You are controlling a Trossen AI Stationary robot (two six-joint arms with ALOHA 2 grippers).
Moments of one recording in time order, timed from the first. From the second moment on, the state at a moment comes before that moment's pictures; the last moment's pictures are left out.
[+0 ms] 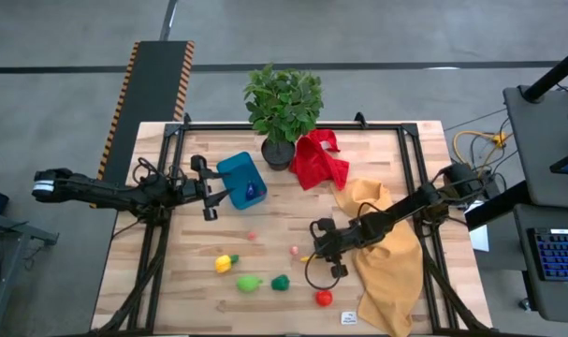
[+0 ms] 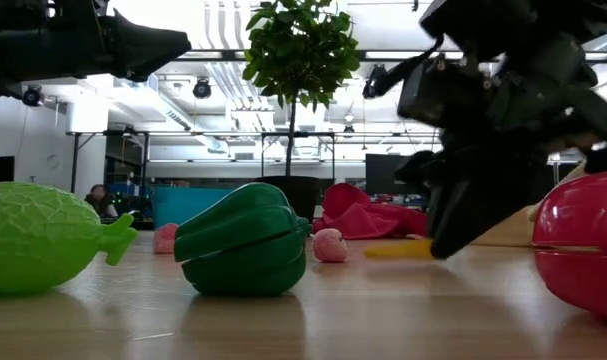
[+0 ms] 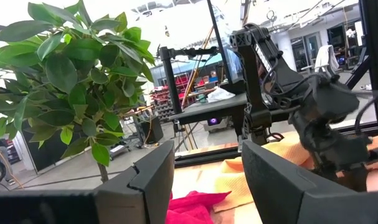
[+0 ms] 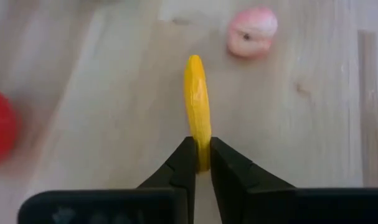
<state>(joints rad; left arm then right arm) -0.01 0.67 0.11 0.83 -0.20 0.32 0.34 1.73 0.77 0.07 0.01 0.15</state>
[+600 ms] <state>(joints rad) -0.01 0.67 0.11 0.83 -0.20 0.32 0.24 1.65 0.77 0.38 0.35 -0.11</state>
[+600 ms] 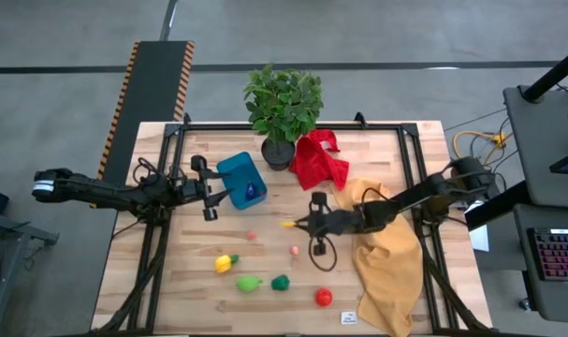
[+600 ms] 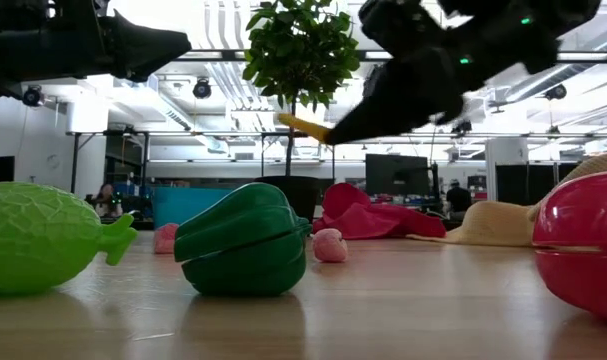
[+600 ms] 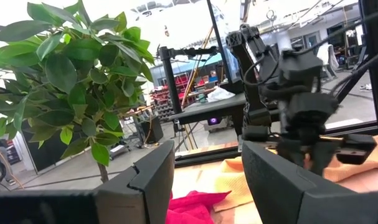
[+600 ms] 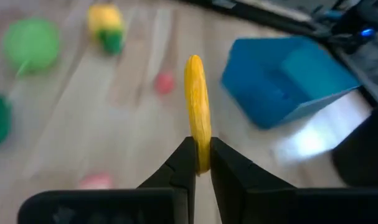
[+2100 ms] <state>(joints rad) -0.01 0.67 0.11 0.82 -0.22 0.33 -0.02 2.09 1.25 0.44 0.32 -0.18</state>
